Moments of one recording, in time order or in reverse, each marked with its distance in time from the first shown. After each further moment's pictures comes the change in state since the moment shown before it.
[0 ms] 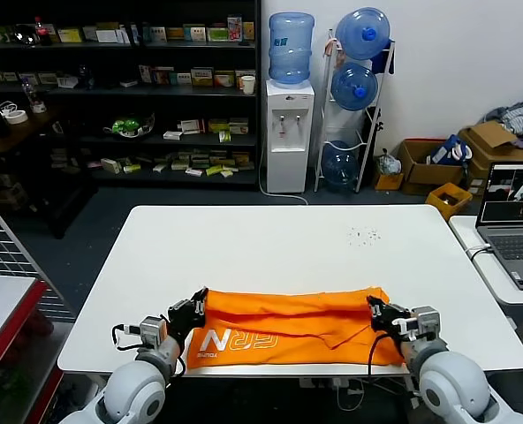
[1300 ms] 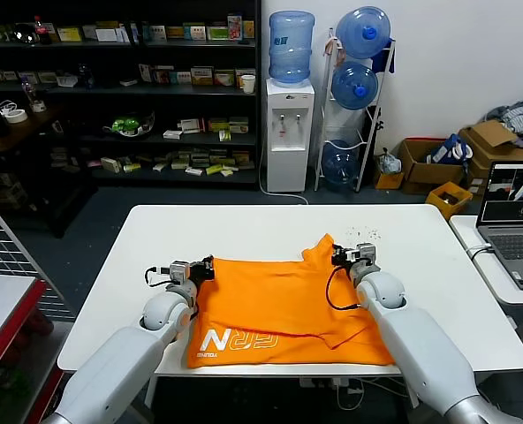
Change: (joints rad) left arm -0.495 -0.179 0.174 0.602 -0.036 0.009 0.112; right arm 0.698 0.303 -0.320 -0.816 -0.155 0.181 -0.210
